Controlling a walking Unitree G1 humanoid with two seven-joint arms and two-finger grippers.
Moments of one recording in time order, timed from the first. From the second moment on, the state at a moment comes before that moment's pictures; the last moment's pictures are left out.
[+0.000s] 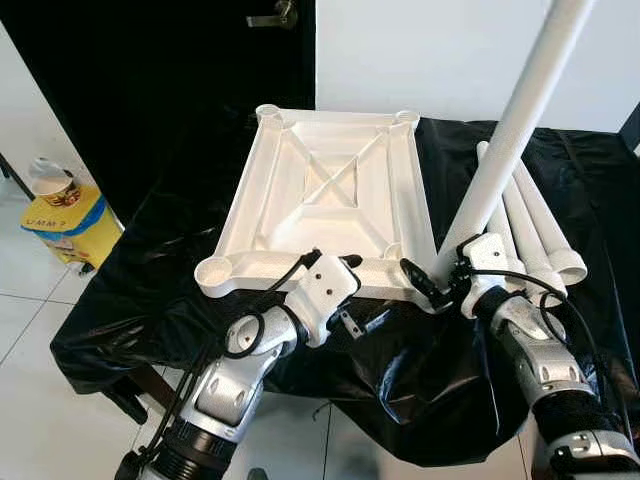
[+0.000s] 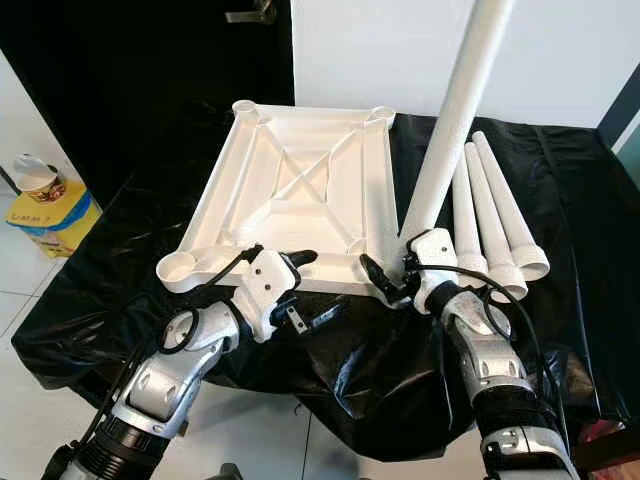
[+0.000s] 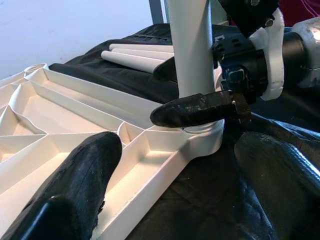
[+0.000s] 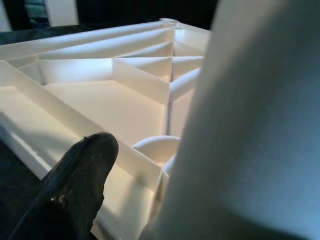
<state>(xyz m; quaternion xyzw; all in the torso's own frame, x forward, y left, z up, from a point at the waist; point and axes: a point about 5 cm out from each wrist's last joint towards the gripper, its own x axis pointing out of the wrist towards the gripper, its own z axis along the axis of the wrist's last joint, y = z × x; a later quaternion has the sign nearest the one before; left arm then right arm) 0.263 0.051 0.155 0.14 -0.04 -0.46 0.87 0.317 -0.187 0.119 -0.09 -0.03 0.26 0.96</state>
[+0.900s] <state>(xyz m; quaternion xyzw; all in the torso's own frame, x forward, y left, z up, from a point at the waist) 0.264 0.050 0.157 0.13 -0.04 -0.47 0.87 0.325 -0.179 0.110 -0.06 -0.04 0.14 0.99</state>
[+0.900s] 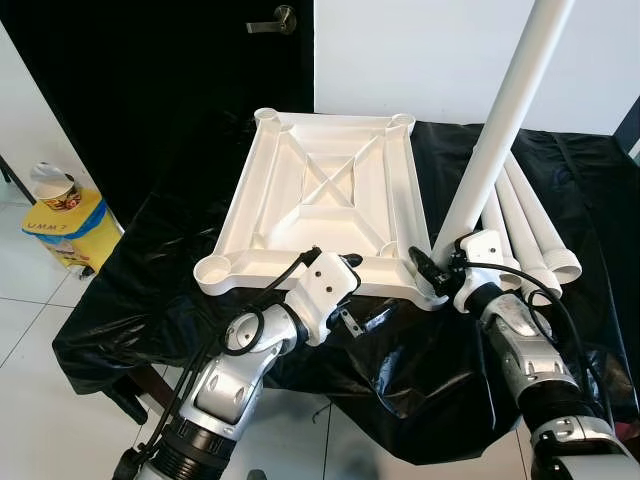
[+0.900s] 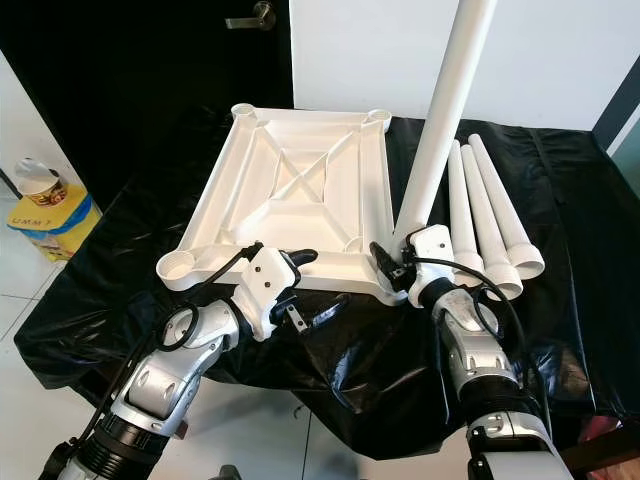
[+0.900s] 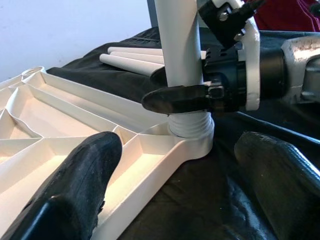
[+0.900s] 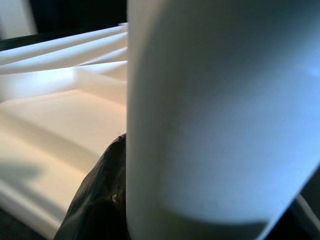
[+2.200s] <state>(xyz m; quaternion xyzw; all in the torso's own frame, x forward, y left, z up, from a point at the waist) 0.265 0.053 0.155 0.13 -0.03 -0.47 0.87 0.305 -0.138 0.112 0.01 -0.02 -0.05 1.00</state>
